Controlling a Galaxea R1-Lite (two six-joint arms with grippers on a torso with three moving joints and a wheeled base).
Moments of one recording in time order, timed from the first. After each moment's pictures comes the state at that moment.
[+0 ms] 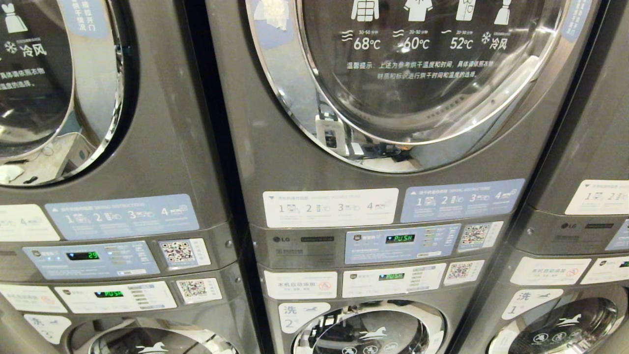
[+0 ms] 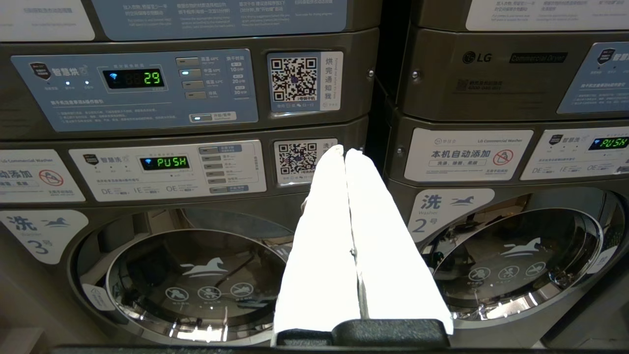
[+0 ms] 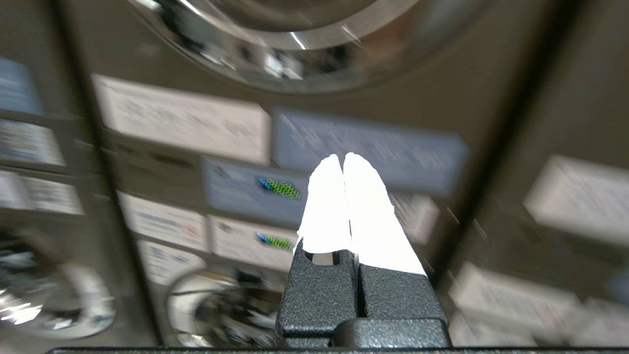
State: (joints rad) left arm 0.00 0.00 0.00 0.00 0.00 0.02; right arm 0.02 0.47 -0.56 0.02 0.22 -0.08
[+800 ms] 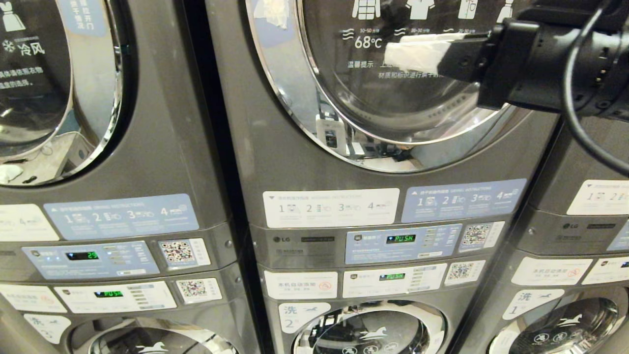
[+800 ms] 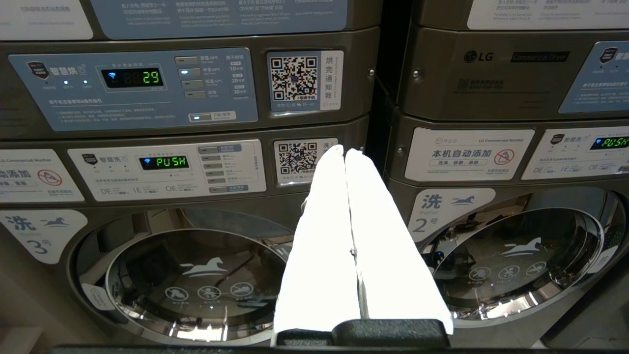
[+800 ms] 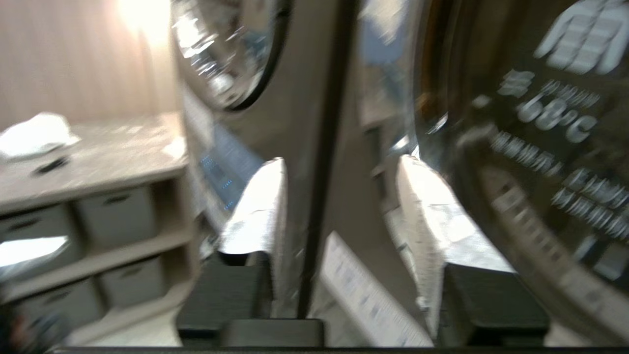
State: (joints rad) left arm 0.00 0.00 0.00 0.00 0.00 0.02; right arm 0.58 1.53 -1.37 -0.29 0.44 -0.03
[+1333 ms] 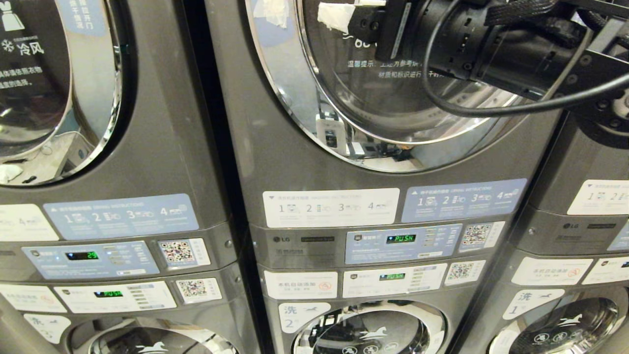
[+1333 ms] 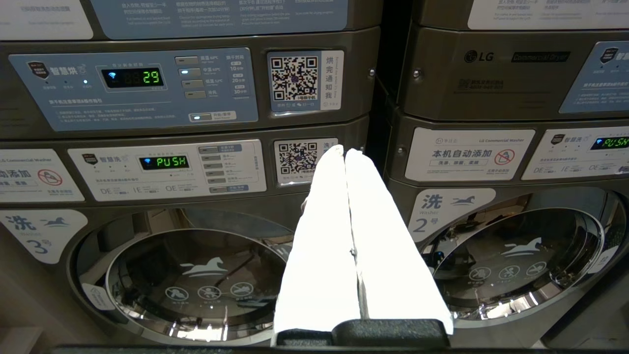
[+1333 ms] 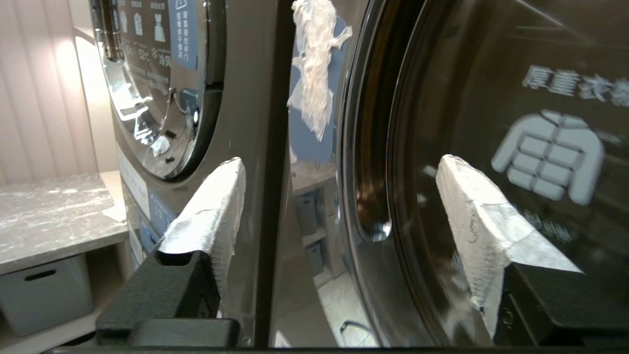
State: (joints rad) left arm 0.00 0.00 0.00 0.00 0.00 0.02; right arm 0.62 1.82 -1.73 -0.38 0.28 -0.03
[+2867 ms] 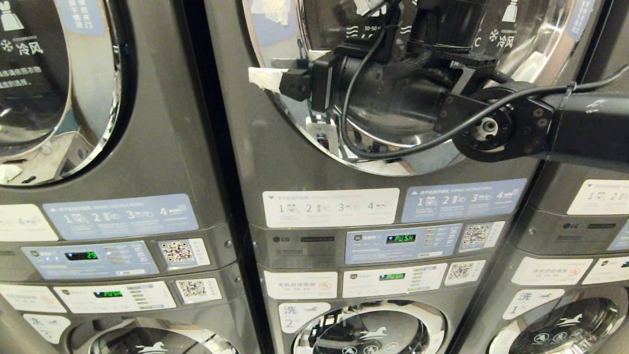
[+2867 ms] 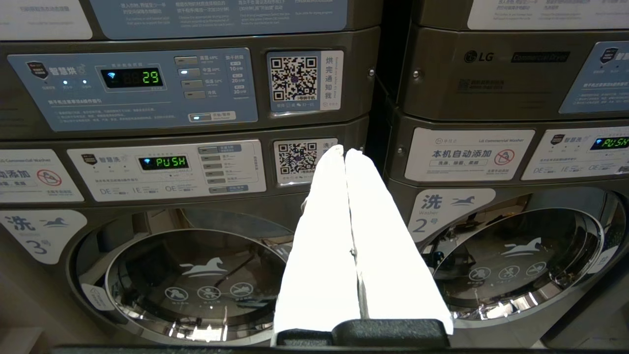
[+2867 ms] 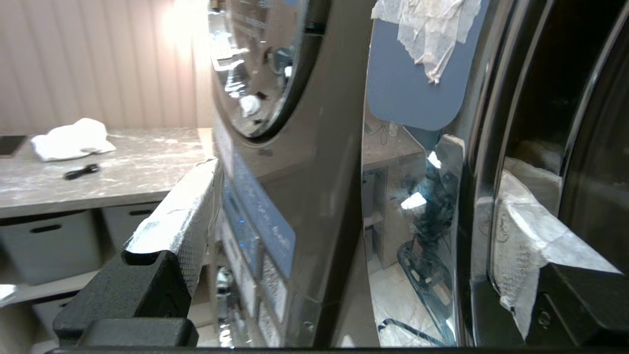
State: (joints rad) left arm 0.00 0.00 0.00 0.00 0.00 0.02; right arm 0.68 2.05 -1.93 -0.32 0.52 -0.03
